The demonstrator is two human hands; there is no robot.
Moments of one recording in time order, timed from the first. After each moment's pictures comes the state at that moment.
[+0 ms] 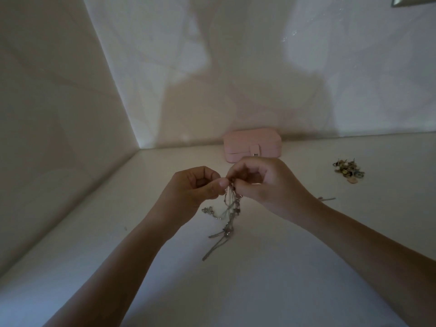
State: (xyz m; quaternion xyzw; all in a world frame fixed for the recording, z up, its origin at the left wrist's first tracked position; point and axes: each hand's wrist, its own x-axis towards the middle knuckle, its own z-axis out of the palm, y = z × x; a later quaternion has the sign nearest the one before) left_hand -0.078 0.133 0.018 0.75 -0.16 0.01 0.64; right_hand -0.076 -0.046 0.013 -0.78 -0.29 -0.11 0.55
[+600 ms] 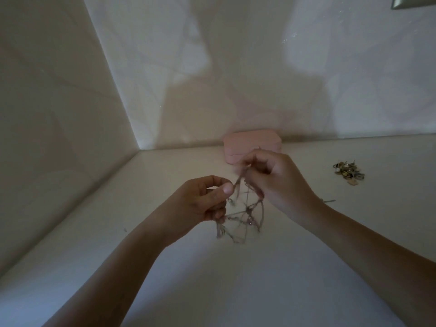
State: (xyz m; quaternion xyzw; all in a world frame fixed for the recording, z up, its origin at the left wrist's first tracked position) left_hand -0.085 0.131 0.019 0.73 -0.18 -0.13 0.65; right_hand -0.073 -0.046 0.018 -0.75 -0.22 -0.15 0.61
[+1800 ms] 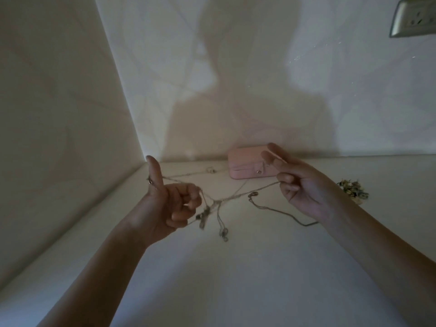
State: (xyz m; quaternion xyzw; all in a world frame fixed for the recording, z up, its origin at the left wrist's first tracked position) left_hand -0.061 0.180 0.027 0.59 -0.15 -0.20 0.77; right_hand -0.037 -0.085 0.025 -0.46 -0.08 0.07 0.88
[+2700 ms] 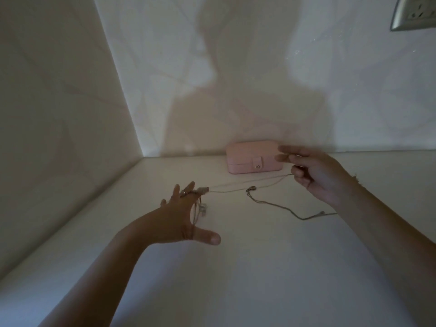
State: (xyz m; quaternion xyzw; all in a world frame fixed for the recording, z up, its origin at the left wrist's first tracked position) left_hand -0.058 0.181 0.004 0.96 -0.17 -0.12 0.19; right_hand -0.013 -0.119 0.019 -0.61 -0.04 -0.03 0.79
